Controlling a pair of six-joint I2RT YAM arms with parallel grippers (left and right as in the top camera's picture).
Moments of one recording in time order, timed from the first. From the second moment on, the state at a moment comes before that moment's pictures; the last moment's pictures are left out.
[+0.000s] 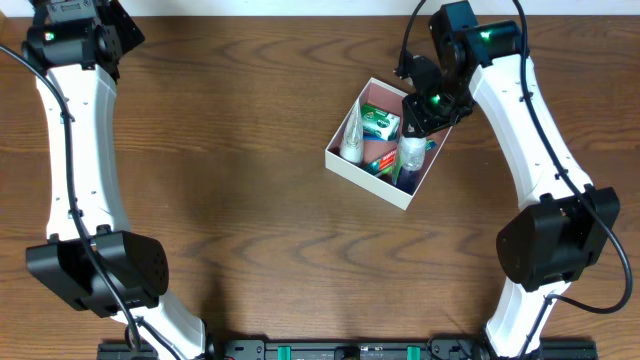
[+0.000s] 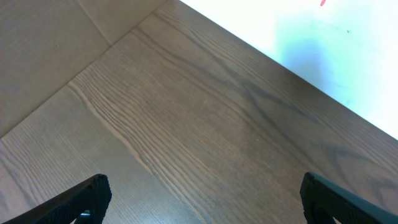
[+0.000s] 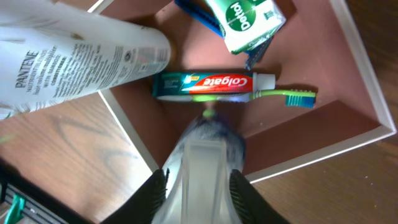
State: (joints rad) left arm 0.17 1.88 2.02 -0.97 -0.40 -0.38; right arm 0.24 2.01 1.96 -1.42 -0.25 -0.18
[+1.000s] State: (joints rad) left arm 0.17 1.88 2.02 -0.97 -0.40 -0.38; right arm 0.24 2.01 1.96 -1.51 -0.37 -0.18
